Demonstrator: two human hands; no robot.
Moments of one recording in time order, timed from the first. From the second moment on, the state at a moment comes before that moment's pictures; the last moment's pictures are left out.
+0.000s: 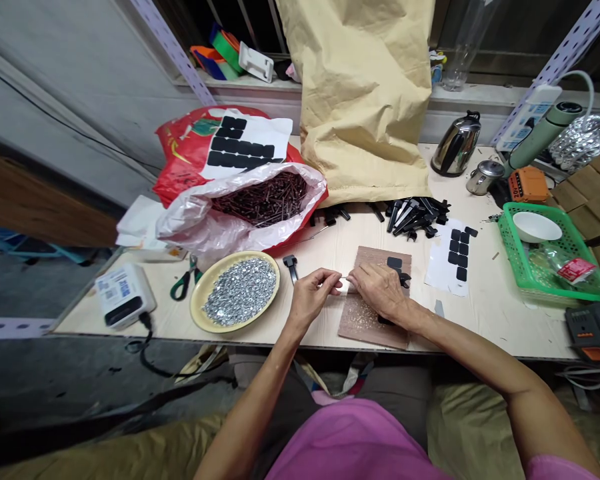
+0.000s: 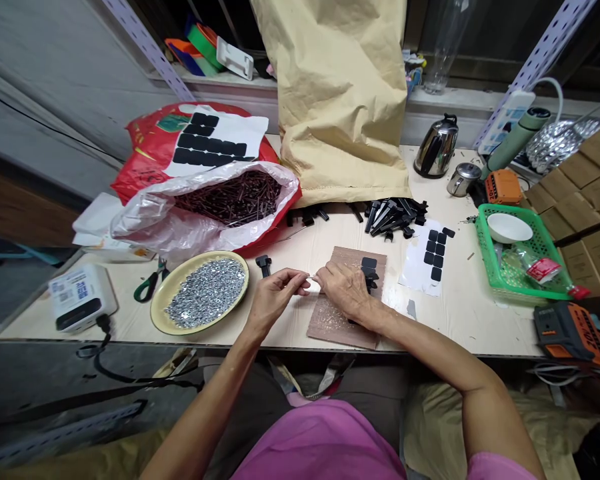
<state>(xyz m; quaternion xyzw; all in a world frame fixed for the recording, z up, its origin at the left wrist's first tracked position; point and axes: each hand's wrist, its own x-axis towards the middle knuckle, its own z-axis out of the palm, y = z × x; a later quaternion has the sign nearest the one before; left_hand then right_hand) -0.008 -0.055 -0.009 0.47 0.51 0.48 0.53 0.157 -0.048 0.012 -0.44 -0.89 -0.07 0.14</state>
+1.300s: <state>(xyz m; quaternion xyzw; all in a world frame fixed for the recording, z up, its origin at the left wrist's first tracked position) -0.018 -0.048 -0.011 0.47 0.49 0.36 0.64 0.165 -0.042 0.013 -0.47 -0.81 0.30 0.17</state>
